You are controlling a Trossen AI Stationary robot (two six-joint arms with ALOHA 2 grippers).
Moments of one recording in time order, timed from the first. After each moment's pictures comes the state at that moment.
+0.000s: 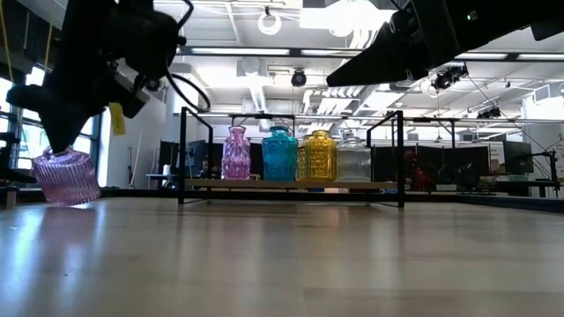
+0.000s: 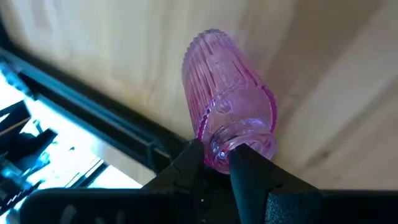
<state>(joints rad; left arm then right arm) -0.13 1.52 0.91 -1.39 -0.29 -0.51 0.40 1.51 0.67 0.45 0.61 -0.06</state>
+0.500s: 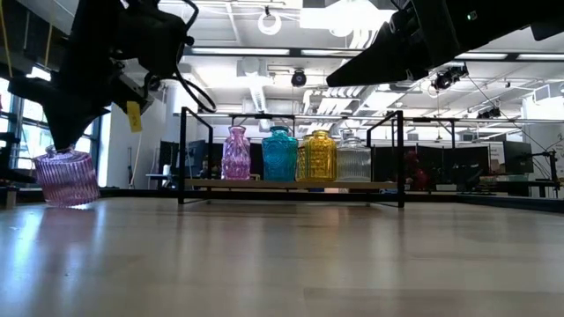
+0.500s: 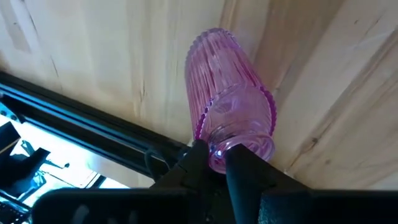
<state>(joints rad) -0.08 1.50 0.92 -1.38 -0.23 -0.35 0.40 1.51 0.67 0.45 0.61 -0.06</state>
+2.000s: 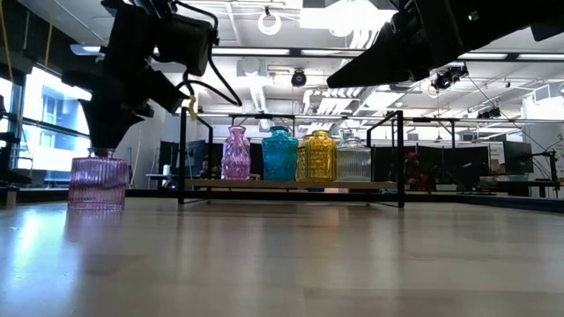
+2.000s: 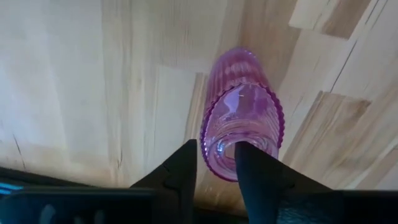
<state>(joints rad) 0.12 1.51 0.99 -1.23 -0.09 -0.08 0.40 1.51 0.67 0.44 0.60 -0.05</state>
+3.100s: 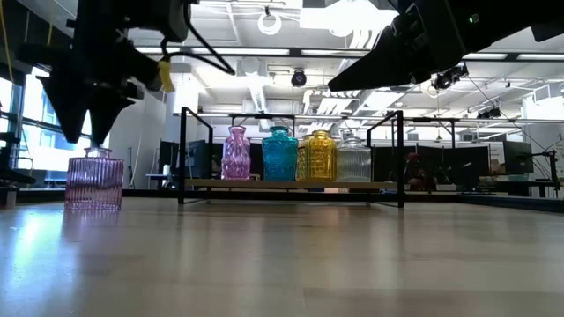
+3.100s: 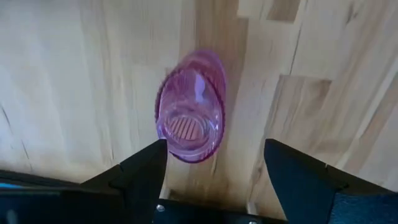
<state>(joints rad) -0.08 1.41 0.98 -1.25 -0.13 -0.17 0.40 1.51 0.67 0.43 0.60 -0.05</state>
